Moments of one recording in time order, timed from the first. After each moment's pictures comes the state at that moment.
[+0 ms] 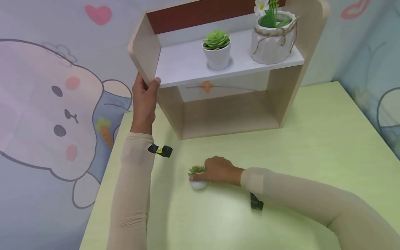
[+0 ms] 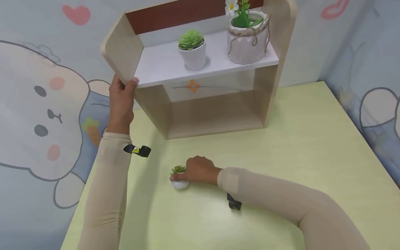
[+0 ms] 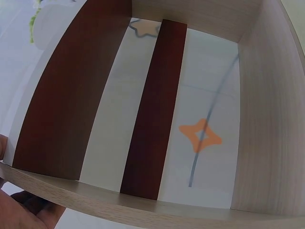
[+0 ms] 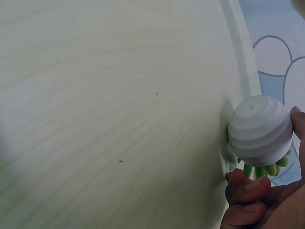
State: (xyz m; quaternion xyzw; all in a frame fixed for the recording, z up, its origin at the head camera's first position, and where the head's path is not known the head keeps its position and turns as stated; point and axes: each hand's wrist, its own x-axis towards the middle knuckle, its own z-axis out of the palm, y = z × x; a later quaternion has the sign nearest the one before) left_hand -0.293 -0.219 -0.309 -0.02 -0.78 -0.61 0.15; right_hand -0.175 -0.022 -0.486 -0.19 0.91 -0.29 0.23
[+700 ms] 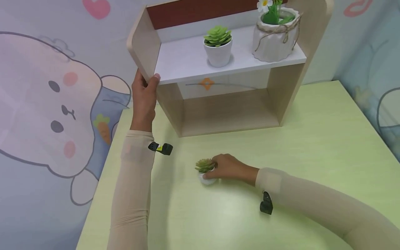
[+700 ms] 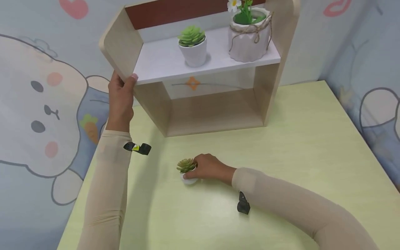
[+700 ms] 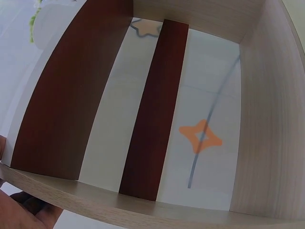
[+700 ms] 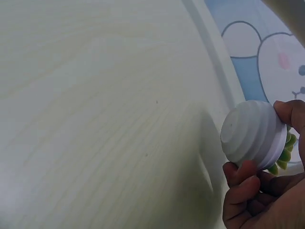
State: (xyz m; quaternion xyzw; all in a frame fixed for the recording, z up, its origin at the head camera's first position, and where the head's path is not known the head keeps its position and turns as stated) left_hand -0.294 -0.219 -0.313 -0.04 -0.76 -0.63 0.16; right_hand -0.174 0.018 -0.488 -0.19 0.85 -0.41 0.25
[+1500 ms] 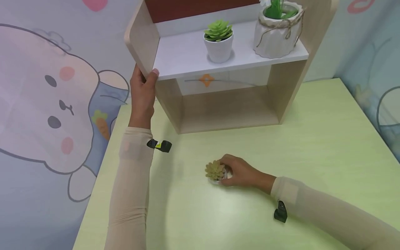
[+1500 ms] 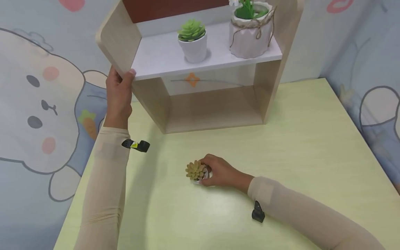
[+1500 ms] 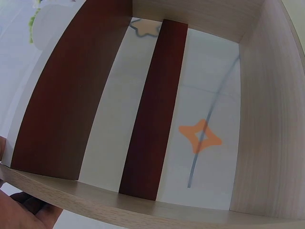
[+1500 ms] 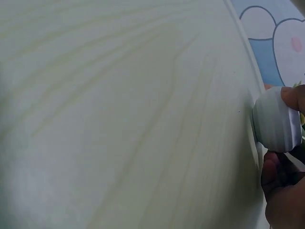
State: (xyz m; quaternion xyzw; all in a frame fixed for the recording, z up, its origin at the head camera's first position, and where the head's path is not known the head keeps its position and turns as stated) left_hand -0.296 -0.218 -0.314 -0.03 -0.77 -0.62 0.16; right_hand -0.156 0.061 -0.524 -0.32 0.84 -0.43 0.12
